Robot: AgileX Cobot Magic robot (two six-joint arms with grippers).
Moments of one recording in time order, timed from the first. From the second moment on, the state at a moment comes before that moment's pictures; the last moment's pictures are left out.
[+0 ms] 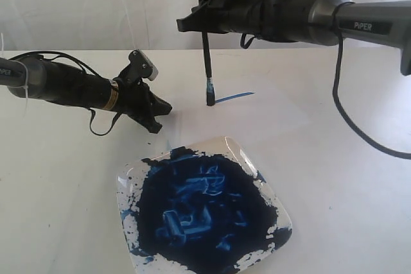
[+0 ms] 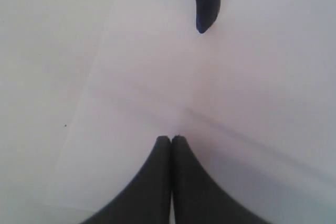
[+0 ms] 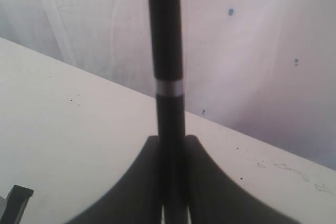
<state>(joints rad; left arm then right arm) -0.27 2.29 -1.52 1.67 -0.60 -1.10 0.54 2.17 -1.74 1.74 0.20 -1.80</state>
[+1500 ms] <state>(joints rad) -0.27 2.29 -1.52 1.67 -0.60 -1.10 0.54 2.14 -1.72 1.74 0.03 -1.74</state>
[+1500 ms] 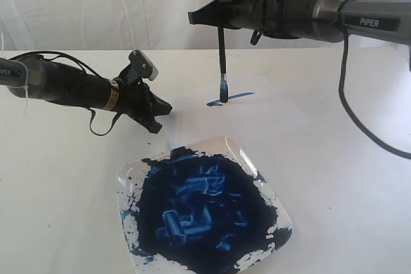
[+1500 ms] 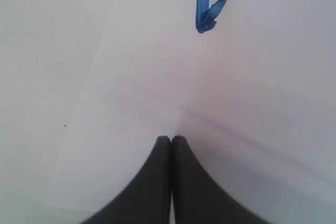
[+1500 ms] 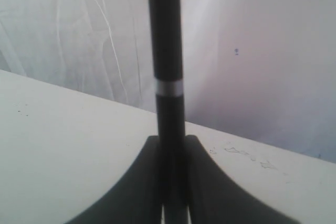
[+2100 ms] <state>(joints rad) -0.27 2.29 -1.52 1.67 -0.60 -1.10 0.54 2.15 -1.74 1.75 0.10 -1.68</state>
